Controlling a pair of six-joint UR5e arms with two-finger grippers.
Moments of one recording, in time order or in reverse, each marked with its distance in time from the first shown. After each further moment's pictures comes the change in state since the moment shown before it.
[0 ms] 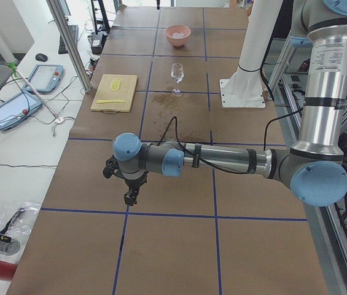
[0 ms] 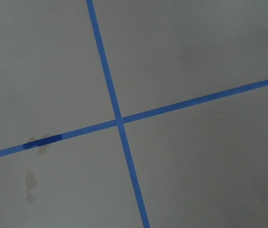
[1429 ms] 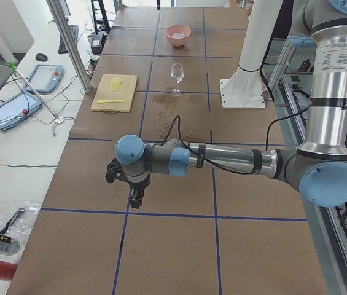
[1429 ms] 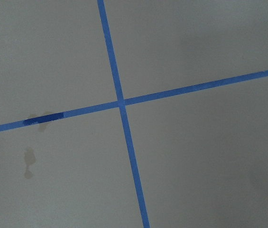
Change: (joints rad) left arm -0.064 0.028 -0.045 0.100 -0.056 -0.022; right arm -0.007 -0.011 0.009 -0.004 -0.046 -0.042
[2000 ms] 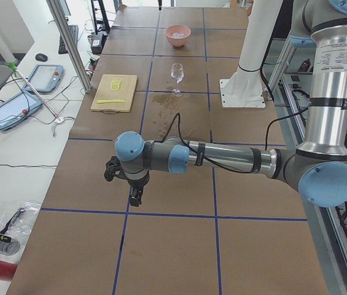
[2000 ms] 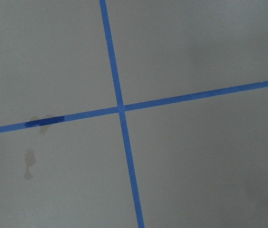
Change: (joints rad) left arm -0.001 -0.006 -0.008 0.002 0.014 -0.032; right arm -0.002 -0.016 -0.006 0.002 -0.011 -0.026
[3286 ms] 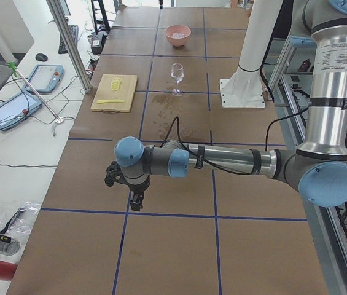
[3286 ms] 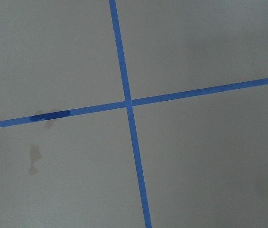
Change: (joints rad) left arm -0.002 0.005 0.026 0.000 0.000 0.008; right arm 0.015 0.004 0.007 -0.067 0.010 -0.069
